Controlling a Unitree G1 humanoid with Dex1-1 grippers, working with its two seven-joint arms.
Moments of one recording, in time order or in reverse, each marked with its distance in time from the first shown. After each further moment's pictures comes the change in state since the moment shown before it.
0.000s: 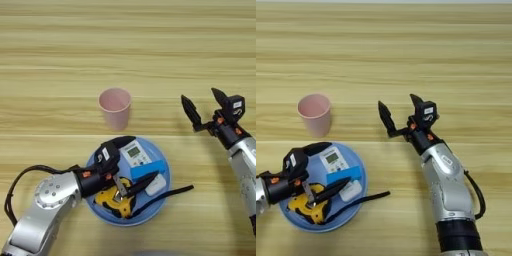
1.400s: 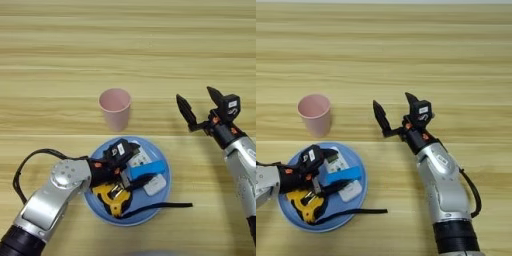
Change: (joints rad) left arm -0.160 0.043 -0.095 0.078 0.120 0.201 -0.004; right arm 0.007 0.009 0.036 -0.030 -0.005 0.000 -0.020
